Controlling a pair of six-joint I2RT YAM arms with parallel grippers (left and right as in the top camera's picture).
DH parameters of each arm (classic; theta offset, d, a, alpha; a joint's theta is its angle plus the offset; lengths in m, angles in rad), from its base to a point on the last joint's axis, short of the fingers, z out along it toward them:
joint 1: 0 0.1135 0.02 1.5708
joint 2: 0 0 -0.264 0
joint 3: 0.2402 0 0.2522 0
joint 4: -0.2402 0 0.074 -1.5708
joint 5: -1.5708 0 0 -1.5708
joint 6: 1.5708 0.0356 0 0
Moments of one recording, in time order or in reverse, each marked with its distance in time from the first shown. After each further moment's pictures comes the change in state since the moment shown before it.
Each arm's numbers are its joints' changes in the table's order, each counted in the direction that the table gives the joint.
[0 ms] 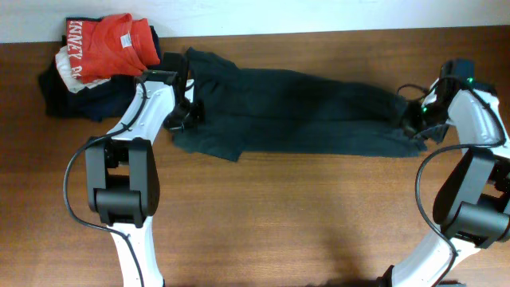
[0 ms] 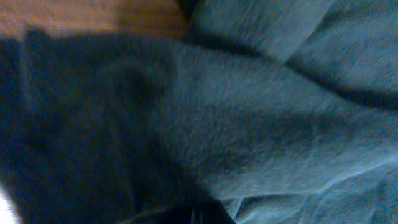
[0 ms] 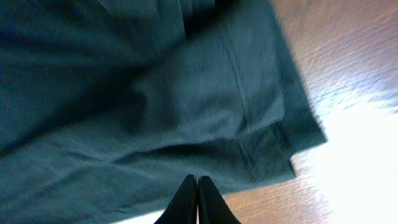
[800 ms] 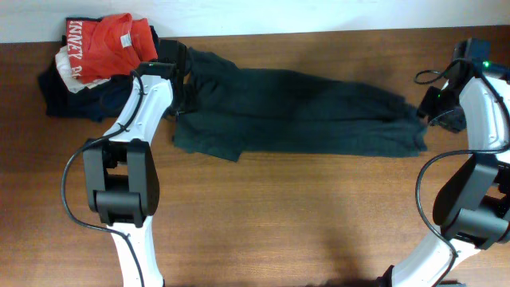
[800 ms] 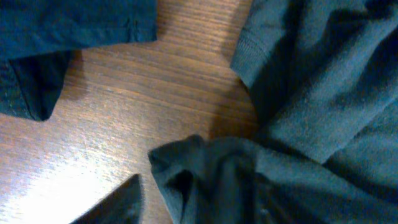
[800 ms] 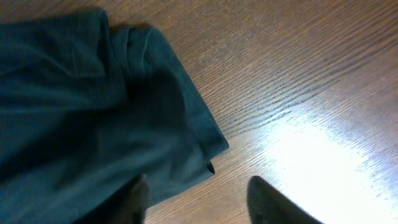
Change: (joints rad) left arm 0.002 -0.002 0.095 0.034 0.239 -0.105; right arm 0.000 0.008 0.212 -0.151 -0.254 0.011
